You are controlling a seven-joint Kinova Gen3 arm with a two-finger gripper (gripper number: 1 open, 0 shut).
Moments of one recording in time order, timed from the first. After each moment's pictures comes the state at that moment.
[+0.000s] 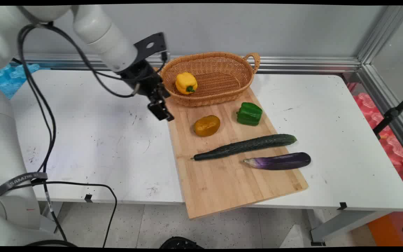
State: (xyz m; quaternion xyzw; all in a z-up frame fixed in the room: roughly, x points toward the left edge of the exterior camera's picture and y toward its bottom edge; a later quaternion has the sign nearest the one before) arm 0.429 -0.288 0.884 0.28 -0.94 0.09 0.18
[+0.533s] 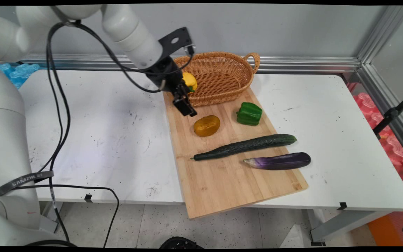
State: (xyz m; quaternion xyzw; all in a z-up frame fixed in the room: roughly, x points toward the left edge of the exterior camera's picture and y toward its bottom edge) arm 0.382 -0.316 0.883 0.30 -0.93 0.10 0.20
